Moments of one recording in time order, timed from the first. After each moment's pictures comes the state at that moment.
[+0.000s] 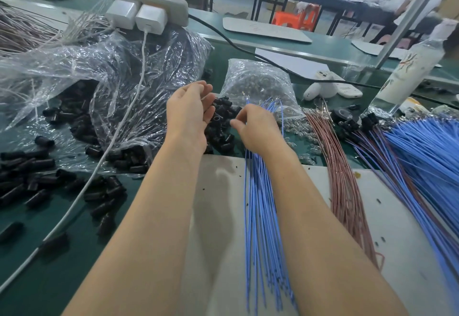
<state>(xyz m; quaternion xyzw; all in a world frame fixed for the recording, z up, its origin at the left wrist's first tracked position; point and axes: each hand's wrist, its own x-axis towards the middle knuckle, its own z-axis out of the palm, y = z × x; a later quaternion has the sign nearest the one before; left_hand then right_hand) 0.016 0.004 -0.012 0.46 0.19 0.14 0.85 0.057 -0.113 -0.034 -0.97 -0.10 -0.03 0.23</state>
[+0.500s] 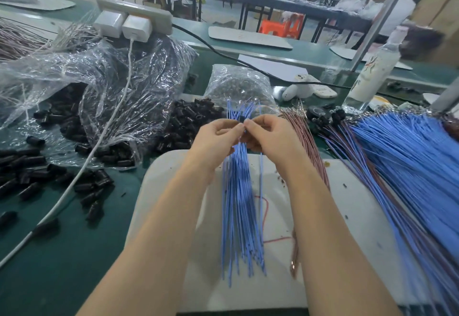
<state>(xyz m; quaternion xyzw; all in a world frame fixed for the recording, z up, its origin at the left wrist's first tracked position) -0.021 -0.048 -0.039 0.66 0.06 0.00 0.74 -0.008 -0.168 -0.017 -0.79 -0.04 0.00 0.62</state>
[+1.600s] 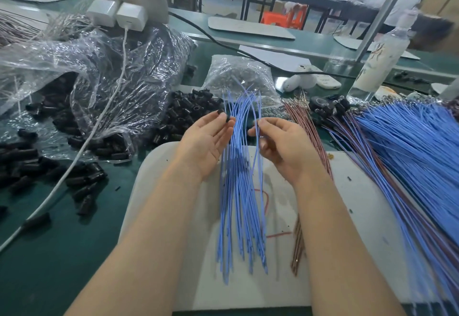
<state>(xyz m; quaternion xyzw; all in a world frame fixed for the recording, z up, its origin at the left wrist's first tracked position) -0.018 -0.041 -0.049 0.35 0.13 -0.01 0.93 -0.015 -0.183 -0.032 -0.66 0.02 0.07 0.75</state>
